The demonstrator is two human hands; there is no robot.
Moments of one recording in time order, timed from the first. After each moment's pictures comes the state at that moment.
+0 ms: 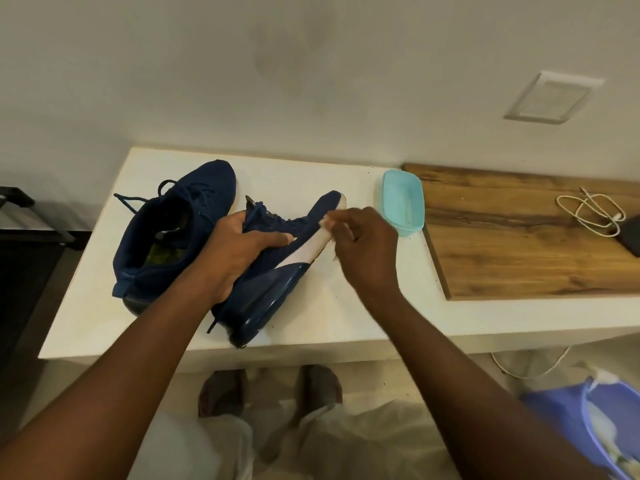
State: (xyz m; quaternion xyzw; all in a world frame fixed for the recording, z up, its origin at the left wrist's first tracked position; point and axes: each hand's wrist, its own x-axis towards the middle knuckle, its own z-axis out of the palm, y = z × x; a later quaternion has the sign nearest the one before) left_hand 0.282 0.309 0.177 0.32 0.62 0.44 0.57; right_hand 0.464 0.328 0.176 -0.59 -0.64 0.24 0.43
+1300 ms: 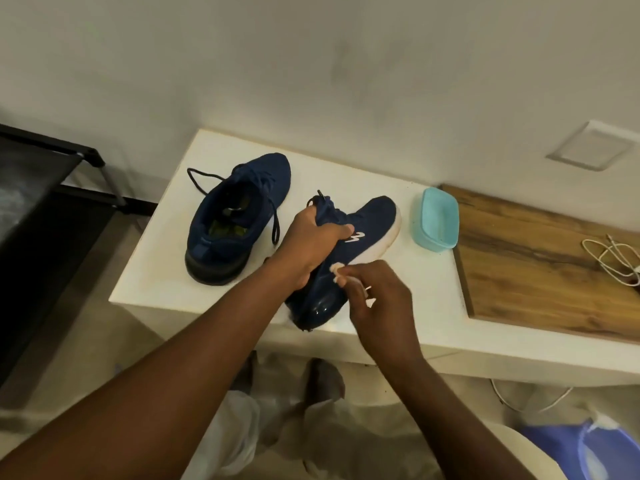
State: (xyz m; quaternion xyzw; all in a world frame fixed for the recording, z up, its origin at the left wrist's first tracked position) left_hand 0.299 0.303 0.176 0.29 0.58 0.48 0.59; right_hand 0.447 0.236 0.174 -0.51 -0.78 0.18 0.32
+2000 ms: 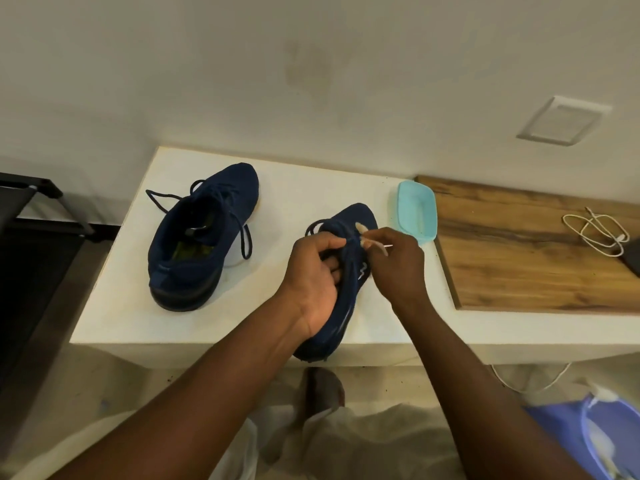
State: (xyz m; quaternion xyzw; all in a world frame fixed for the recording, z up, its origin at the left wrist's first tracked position) left_hand 0.349 0.278 0.190 0.09 0.41 0.52 0.75; right_hand 0.483 0.322 0.173 -0.65 -0.63 0.25 0.34
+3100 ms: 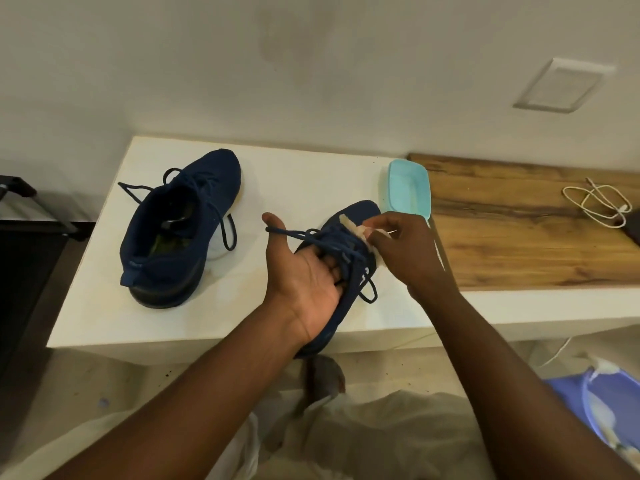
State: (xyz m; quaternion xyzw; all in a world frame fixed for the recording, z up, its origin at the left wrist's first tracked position) left_hand 0.361 0.273 0.177 -0.01 0.34 0.53 0.78; right_hand 0.516 0.331 0.178 -0.64 -0.62 0.32 0.32
